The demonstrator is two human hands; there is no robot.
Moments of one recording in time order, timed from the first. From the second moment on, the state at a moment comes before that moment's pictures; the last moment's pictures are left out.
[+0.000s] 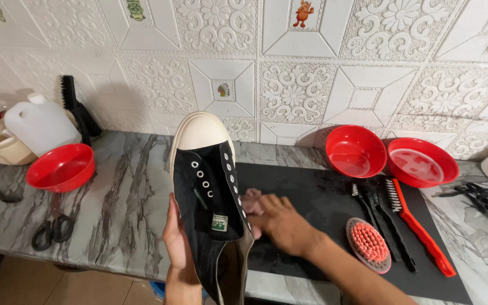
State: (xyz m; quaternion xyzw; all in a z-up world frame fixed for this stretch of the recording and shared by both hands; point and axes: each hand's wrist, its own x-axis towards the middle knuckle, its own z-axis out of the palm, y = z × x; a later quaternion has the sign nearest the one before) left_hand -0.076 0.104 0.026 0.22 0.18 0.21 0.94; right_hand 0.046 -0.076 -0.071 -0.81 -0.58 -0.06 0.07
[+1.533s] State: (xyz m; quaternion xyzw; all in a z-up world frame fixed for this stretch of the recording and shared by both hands) left_hand 0.083 0.071 -0.007 0.65 -0.12 0.02 0.75; right_hand 0.094 -0.303 0.027 -0.99 0.10 0.03 0.08
